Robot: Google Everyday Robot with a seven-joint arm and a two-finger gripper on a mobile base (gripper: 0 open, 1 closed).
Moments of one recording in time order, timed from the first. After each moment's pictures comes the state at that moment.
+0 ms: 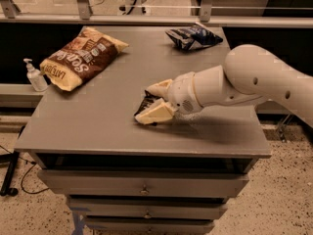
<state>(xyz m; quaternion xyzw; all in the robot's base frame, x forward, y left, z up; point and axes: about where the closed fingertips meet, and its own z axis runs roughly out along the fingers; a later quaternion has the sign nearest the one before) 0.532 0.016 0.831 -0.55 0.68 0.29 0.40</state>
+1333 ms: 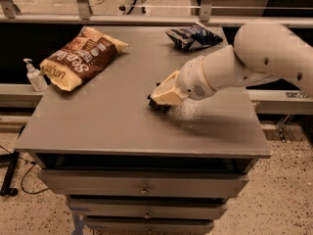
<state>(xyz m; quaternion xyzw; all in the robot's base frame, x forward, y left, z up) 0.546 -0.013 0.856 -0.57 0.69 0.24 0.38</state>
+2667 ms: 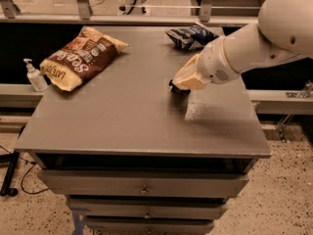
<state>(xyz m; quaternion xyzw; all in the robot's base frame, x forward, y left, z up) 0.561 -0.067 0.889 -0.60 0.69 0.15 0.37</state>
